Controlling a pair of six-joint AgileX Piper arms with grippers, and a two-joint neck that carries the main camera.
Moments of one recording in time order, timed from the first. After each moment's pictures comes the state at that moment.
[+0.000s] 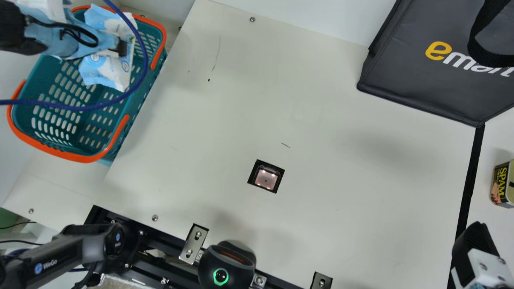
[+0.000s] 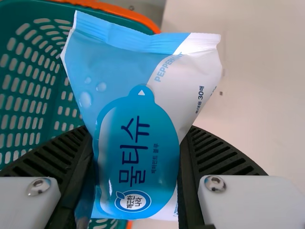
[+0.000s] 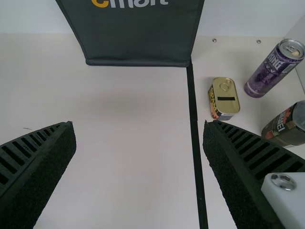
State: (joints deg) left arm 17.9 78.6 -74.6 -9.3 64.2 10.3; right arm 0.7 42.6 -69.8 -0.8 69.5 0.0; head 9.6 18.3
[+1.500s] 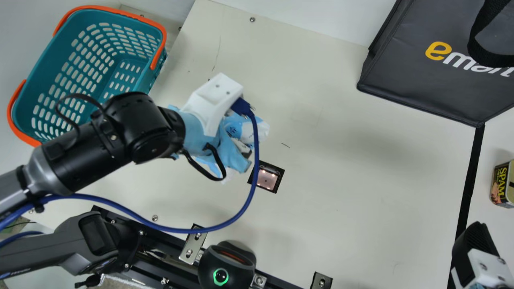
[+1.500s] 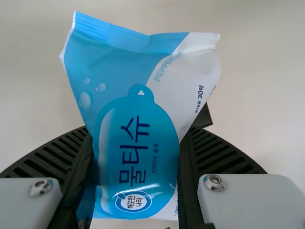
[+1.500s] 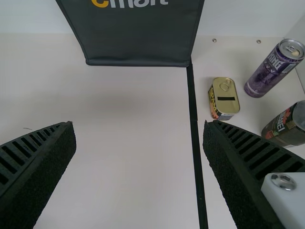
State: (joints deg) left arm -38.1 76.1 -61.0 -0.8 57.0 -17.1; right arm 0.7 42.6 -69.8 -0.8 69.5 0.0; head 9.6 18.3
